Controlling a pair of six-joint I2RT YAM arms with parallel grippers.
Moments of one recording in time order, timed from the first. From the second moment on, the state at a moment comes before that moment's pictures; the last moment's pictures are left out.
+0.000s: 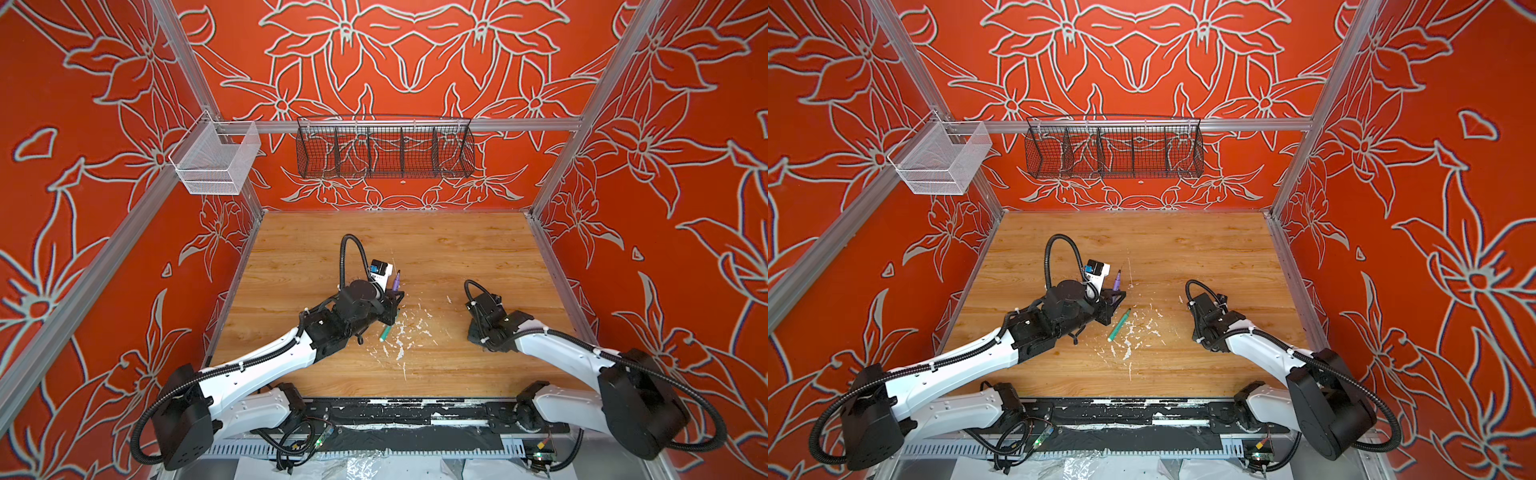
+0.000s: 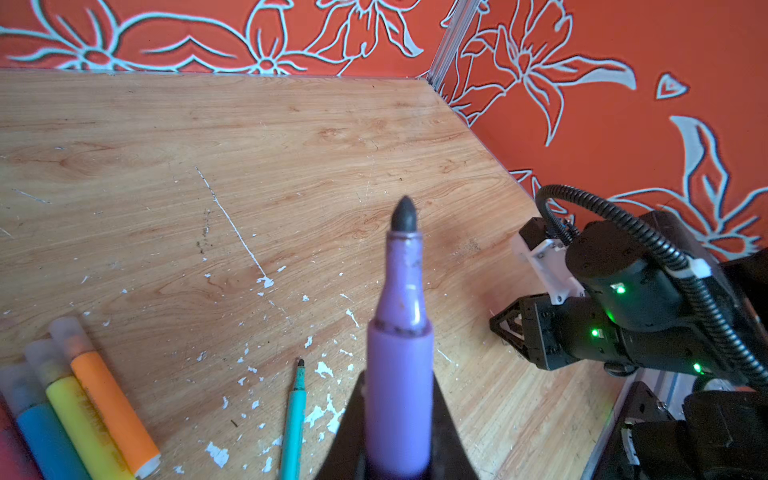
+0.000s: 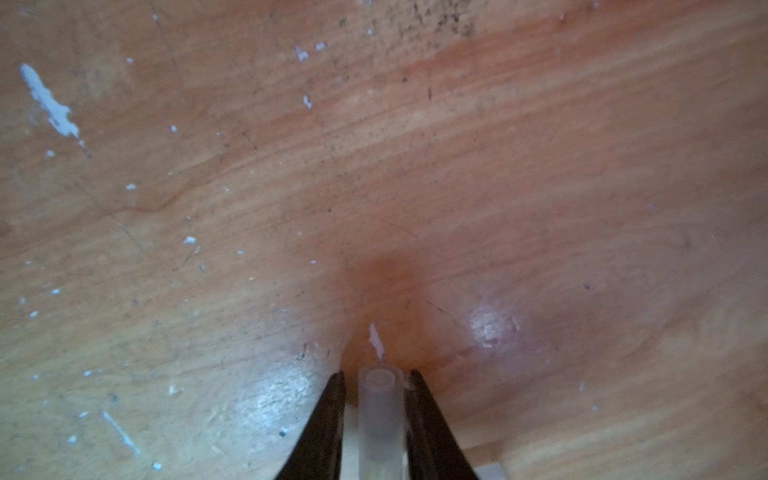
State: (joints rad) left arm -0.81 1.11 0.74 -0.05 -0.08 -0.43; right arm 0.50 1.22 0.53 -0.57 0.25 0.84
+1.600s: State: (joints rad) left arm -0.81 1.11 0.72 -0.02 -0.01 -0.44; right arm 0.60 0.88 0.81 -0.44 0.12 0.84
